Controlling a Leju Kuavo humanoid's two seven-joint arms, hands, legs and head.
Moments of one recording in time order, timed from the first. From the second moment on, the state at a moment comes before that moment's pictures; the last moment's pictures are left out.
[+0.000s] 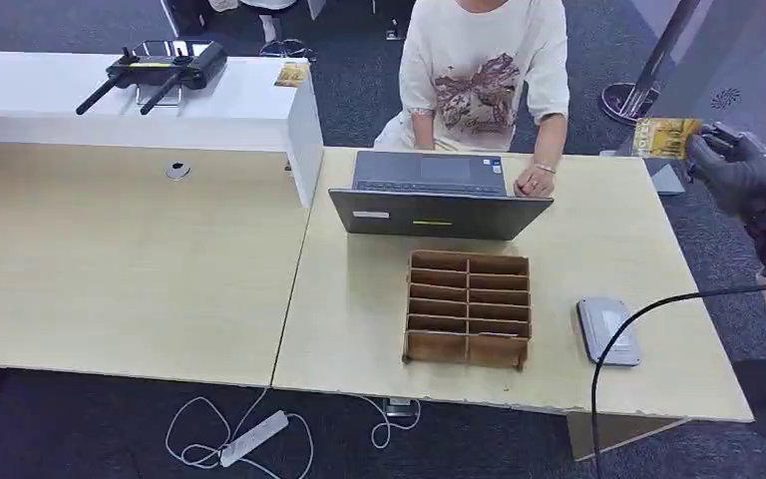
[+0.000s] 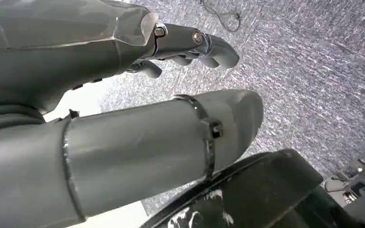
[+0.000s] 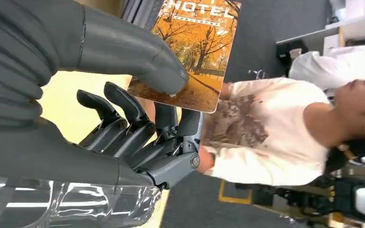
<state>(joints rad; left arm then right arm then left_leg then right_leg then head) -0.16 -0.10 -1.55 -0.13 0.66 0.29 0.12 -1.09 -0.44 -0.13 -0.39 -0.02 0.61 -0.08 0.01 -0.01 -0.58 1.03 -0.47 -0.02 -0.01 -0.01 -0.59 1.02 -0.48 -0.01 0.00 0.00</state>
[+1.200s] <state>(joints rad) -0.16 -0.10 -1.55 -0.13 0.61 0.28 0.14 -0.87 -0.57 -0.03 -0.38 -0.03 0.52 -0.02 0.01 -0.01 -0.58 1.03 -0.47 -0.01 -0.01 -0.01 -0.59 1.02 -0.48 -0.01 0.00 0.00</state>
